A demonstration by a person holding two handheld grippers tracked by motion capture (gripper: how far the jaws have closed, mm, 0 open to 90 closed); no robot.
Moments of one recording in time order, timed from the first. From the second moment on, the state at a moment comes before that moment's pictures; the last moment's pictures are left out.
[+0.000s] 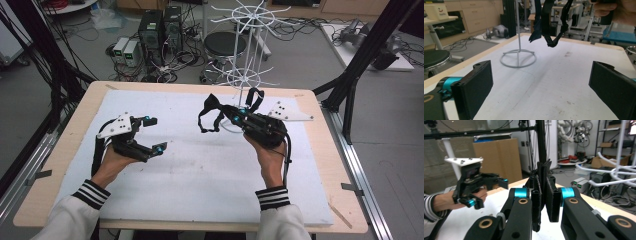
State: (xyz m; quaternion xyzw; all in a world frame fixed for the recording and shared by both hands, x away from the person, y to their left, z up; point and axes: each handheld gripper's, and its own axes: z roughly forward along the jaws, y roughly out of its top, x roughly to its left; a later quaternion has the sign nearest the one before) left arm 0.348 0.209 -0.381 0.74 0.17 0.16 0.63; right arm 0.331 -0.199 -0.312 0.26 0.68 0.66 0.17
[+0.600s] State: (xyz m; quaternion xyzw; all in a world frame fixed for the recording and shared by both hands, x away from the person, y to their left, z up) left arm 0.333 0.239 -0.402 0.72 0.19 0.18 0.64; right arm 0.337 -0.213 -0.307 0.29 0.64 0.68 0.22
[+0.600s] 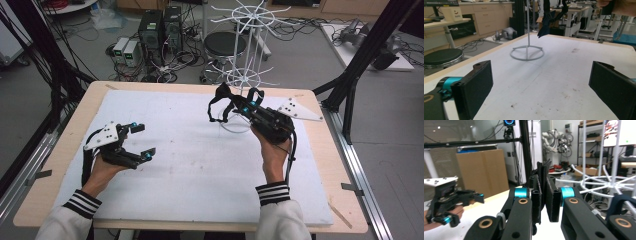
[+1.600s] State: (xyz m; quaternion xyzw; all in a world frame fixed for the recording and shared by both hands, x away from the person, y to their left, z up) left arm 0.327 0.242 -0.412 0.72 0.20 0.17 0.64; right arm 0.352 -0.227 -0.316 0.36 0.61 0.66 0.26
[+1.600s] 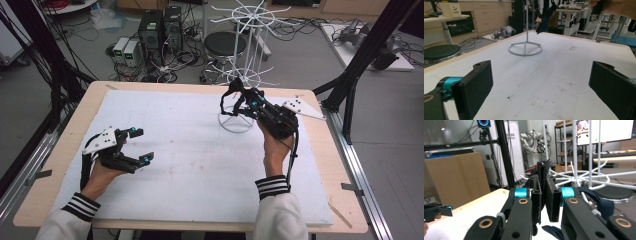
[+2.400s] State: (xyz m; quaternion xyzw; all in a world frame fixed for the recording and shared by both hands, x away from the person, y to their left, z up) left arm 0.327 0.242 -0.412 0.72 0.20 0.17 0.64; right arm 0.351 -0.225 -0.330 0.39 0.65 0.60 0.27
